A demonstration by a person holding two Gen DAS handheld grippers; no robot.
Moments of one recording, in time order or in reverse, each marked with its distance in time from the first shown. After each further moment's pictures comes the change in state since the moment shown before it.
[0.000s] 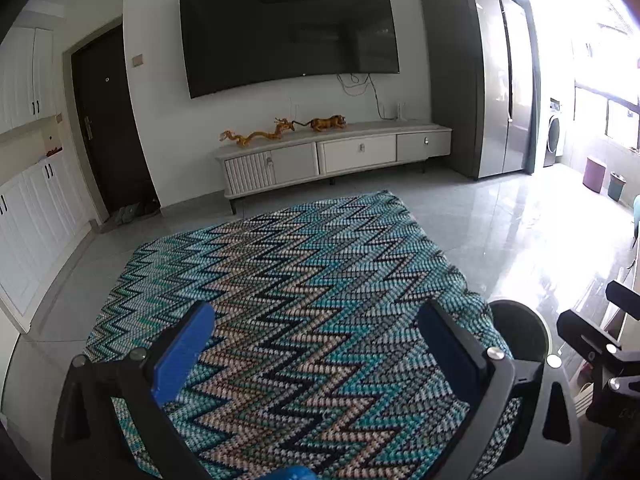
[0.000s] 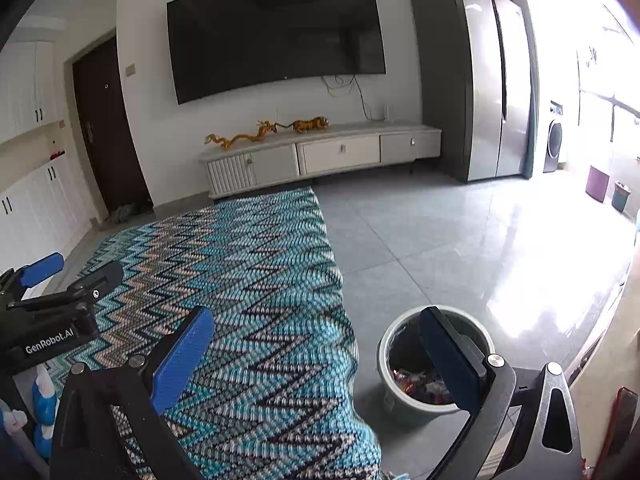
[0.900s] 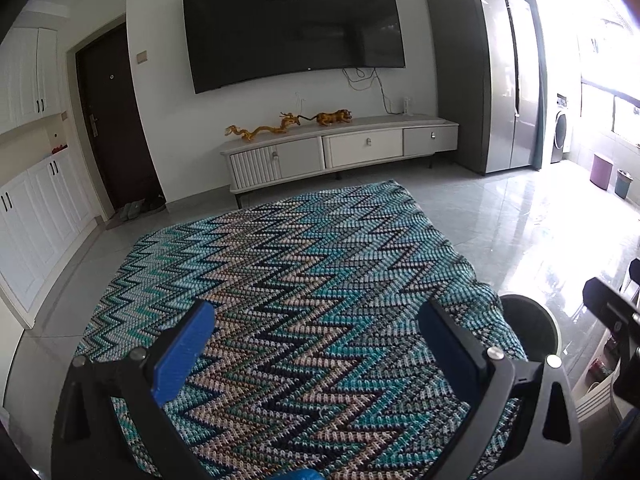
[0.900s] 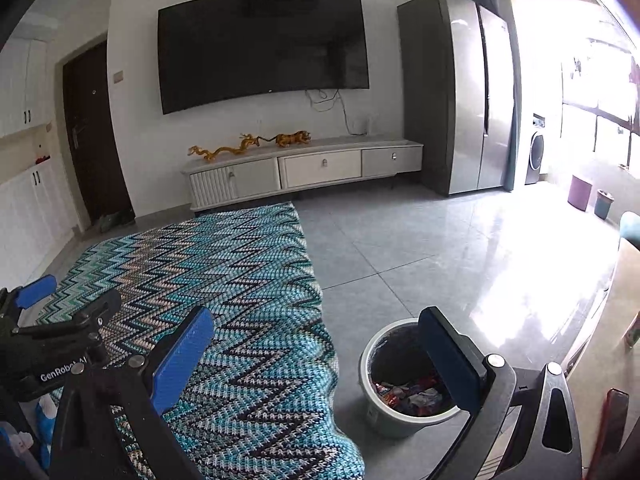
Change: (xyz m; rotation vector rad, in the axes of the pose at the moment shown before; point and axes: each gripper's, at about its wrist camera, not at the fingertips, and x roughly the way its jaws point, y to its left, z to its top) left arm 0.014 -0.006 -0.014 -0.006 0.017 0.030; right arm -0.005 -0.003 0.001 0.002 -0.053 -0.080
